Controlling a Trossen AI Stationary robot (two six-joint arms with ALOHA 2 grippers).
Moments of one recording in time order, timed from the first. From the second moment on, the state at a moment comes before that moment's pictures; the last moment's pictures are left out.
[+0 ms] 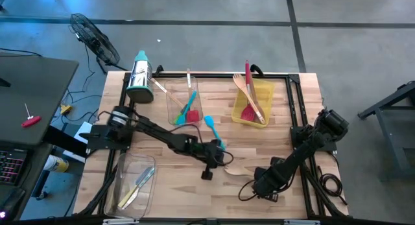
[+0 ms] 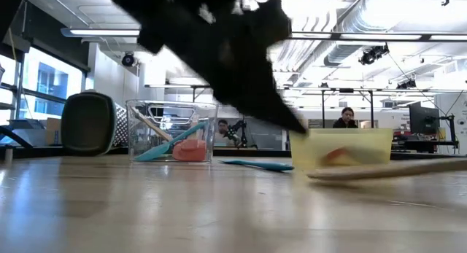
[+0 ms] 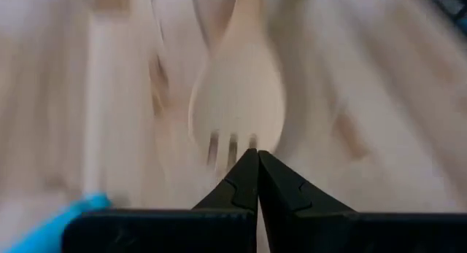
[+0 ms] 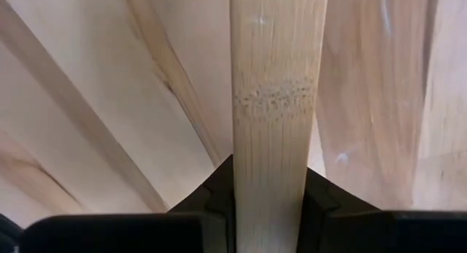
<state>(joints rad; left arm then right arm) -0.25 2.01 1.20 0.18 0.04 -0.04 0.74 1.77 1.00 -0.89 -0.22 1.07</state>
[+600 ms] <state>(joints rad) -0.28 1.57 1.21 0.02 0.03 -0.02 0.79 1.77 1.15 -0.99 -0.01 1.12</state>
